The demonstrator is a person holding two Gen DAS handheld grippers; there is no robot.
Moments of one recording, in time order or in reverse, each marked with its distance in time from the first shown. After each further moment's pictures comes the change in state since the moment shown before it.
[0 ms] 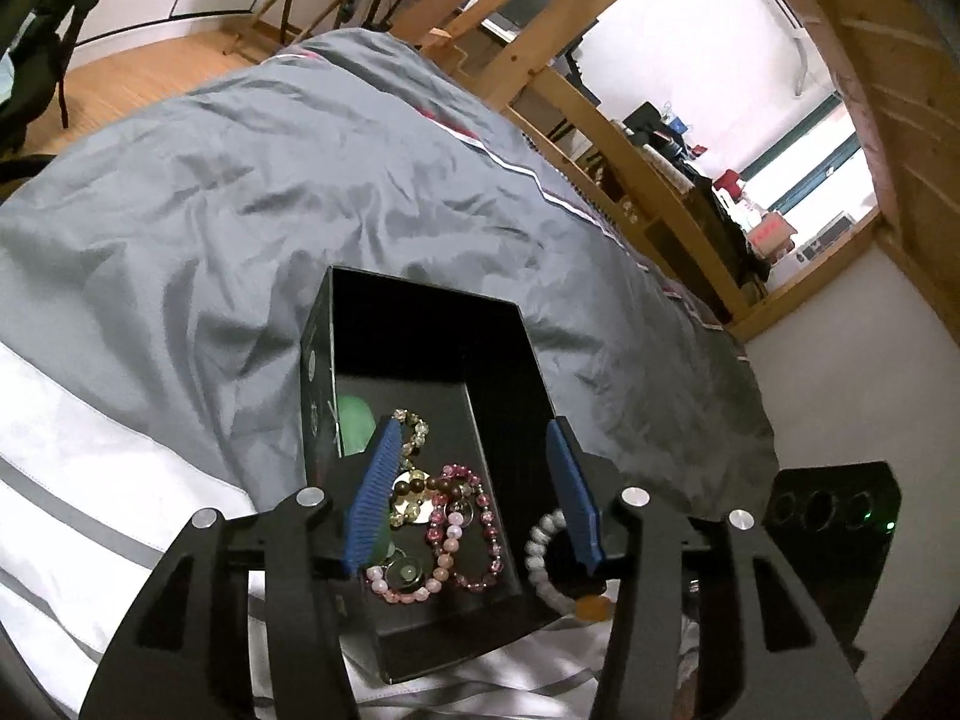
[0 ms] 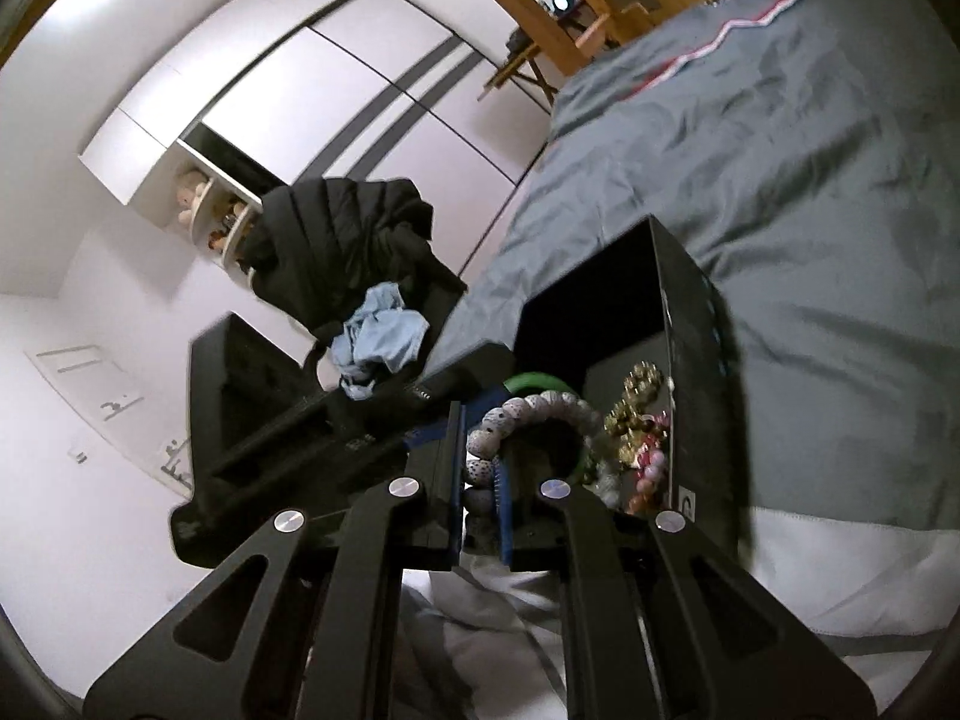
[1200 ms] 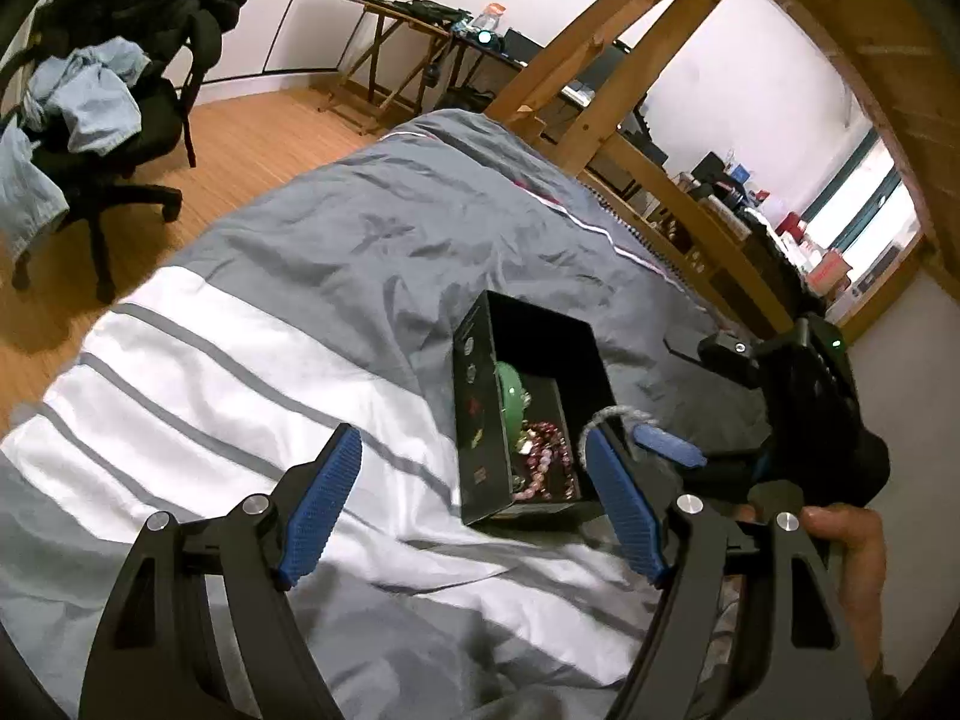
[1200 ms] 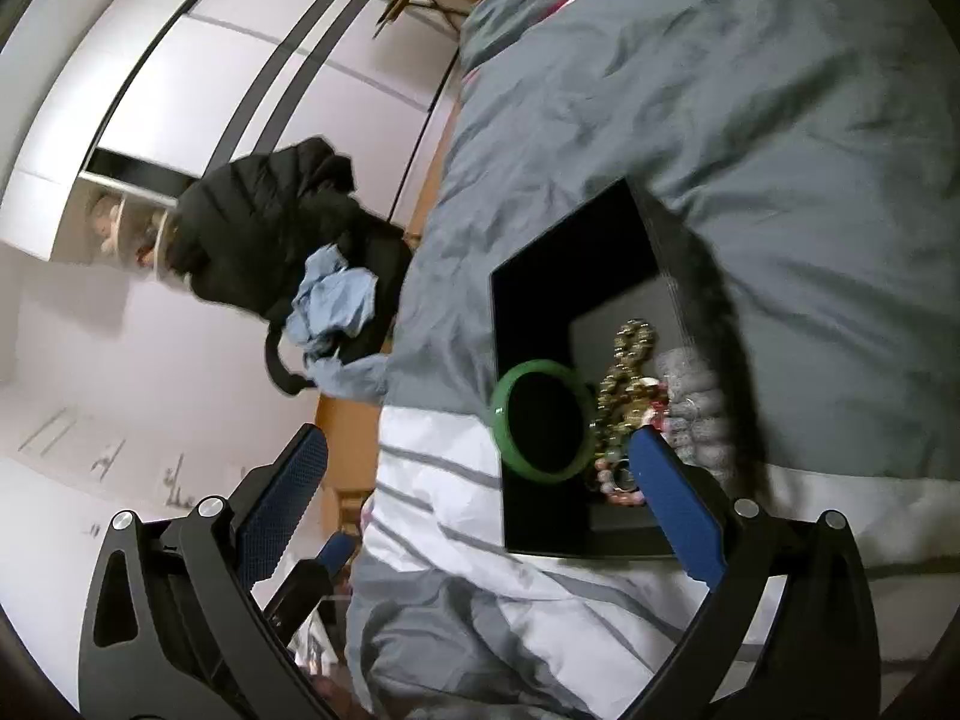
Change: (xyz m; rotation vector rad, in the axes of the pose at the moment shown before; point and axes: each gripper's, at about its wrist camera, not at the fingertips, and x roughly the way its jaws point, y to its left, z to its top) left arm -0.126 0.004 -0.045 -0.017 -0.139 0.232; right arm 0.017 0.008 0.047 0.231 0.198 -0.137
